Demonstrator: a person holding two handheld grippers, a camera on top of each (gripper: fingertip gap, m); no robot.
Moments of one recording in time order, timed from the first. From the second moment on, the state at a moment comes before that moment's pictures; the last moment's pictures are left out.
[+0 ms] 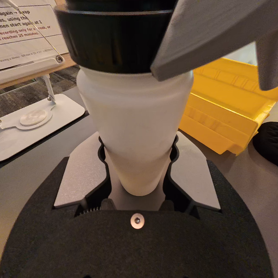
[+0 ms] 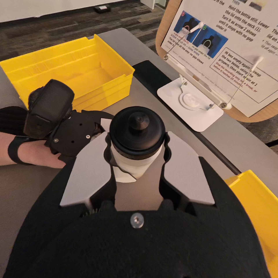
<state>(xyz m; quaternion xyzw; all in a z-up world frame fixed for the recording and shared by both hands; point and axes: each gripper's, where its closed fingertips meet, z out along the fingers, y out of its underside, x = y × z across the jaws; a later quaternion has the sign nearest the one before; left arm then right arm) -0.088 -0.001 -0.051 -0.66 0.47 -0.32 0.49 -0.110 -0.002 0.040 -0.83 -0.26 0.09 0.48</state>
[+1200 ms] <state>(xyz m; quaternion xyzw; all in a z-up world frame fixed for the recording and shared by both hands) -0.089 -0.002 -0.051 -0.67 0.46 -0.34 0.48 -0.117 0.002 0.040 -0.82 -0.27 0.13 0.49</state>
